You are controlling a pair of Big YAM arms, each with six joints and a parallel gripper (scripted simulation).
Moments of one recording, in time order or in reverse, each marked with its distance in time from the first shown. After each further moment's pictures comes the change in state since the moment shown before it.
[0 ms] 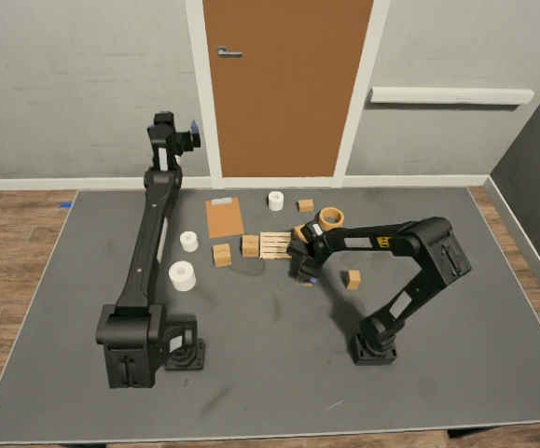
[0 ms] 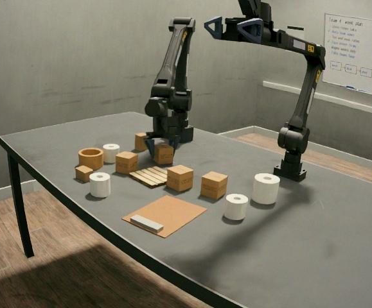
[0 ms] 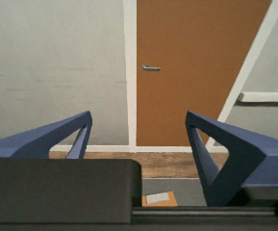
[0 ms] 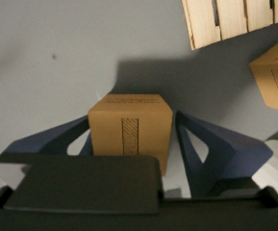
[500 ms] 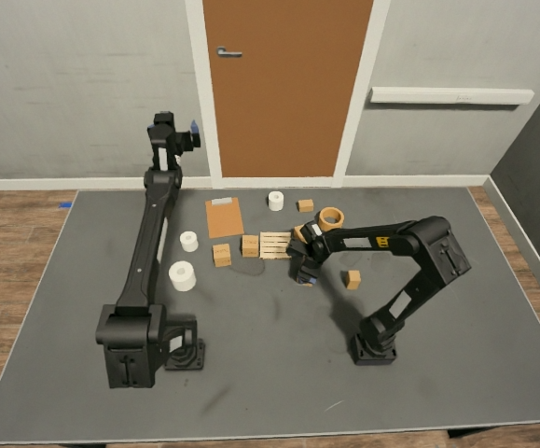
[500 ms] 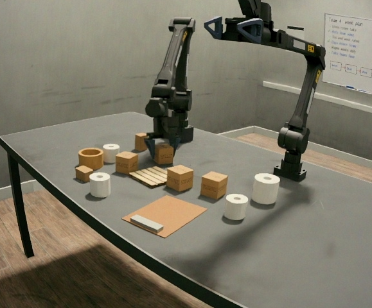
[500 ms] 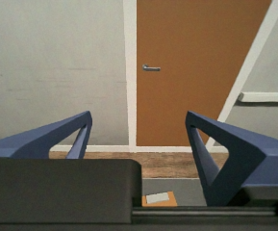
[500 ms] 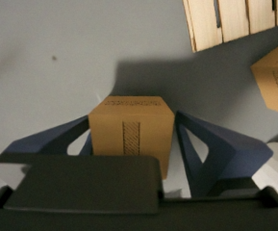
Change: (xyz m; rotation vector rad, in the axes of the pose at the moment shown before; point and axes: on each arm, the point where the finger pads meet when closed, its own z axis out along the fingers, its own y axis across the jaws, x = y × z) left arm 0.000 0.000 0.000 0.000 0.000 0.000; right arm -0.002 0.001 0.002 0.000 -0.003 -0.006
